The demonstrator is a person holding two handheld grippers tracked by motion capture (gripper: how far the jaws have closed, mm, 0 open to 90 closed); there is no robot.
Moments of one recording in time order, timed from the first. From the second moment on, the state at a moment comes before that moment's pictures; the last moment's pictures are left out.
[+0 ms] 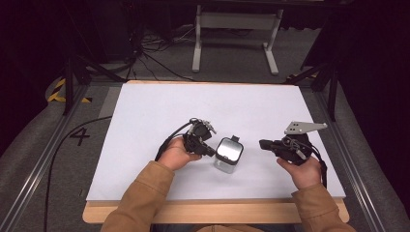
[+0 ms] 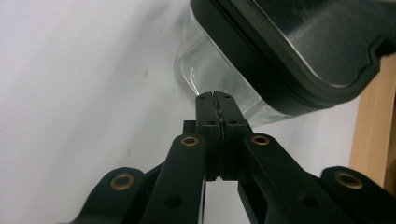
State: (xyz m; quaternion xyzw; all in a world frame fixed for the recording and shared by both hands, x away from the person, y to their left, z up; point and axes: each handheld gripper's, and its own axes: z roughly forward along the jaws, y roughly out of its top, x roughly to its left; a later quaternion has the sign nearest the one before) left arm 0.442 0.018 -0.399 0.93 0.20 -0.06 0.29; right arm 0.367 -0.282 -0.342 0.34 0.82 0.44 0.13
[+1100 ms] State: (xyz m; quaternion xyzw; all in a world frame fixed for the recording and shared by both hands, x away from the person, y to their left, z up) left arm 0.434 0.081 -0.362 0.90 0.26 -0.02 0.35; right arm 0.400 -0.251 -0.395 0.35 0.86 0.37 0.05
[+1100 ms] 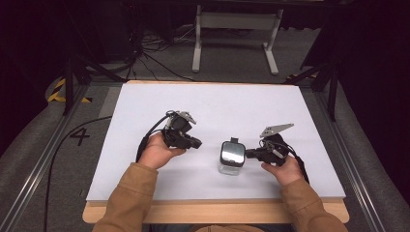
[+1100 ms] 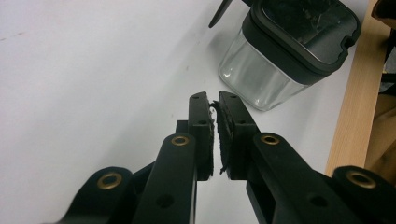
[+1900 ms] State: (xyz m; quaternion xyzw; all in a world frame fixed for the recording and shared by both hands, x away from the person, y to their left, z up) left arm 0.412 0.116 -0.363 0.89 0.30 0.00 0.35; right arm 0.433 -0.229 -0.399 0.34 0.86 0.37 0.04
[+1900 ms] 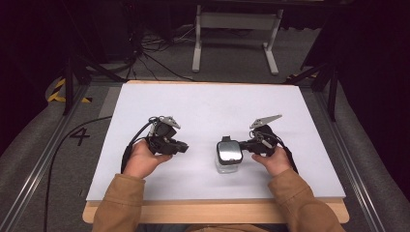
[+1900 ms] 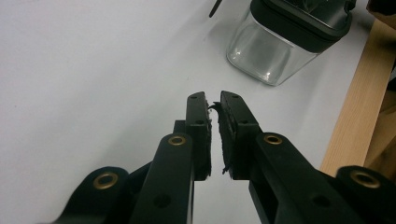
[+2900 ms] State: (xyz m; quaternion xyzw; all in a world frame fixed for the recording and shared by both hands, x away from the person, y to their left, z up) left arm 0.447 0.175 -0.385 0.82 0.43 0.07 0.37; right arm 0.425 -0.368 -0.385 0.46 0.79 0.36 0.18
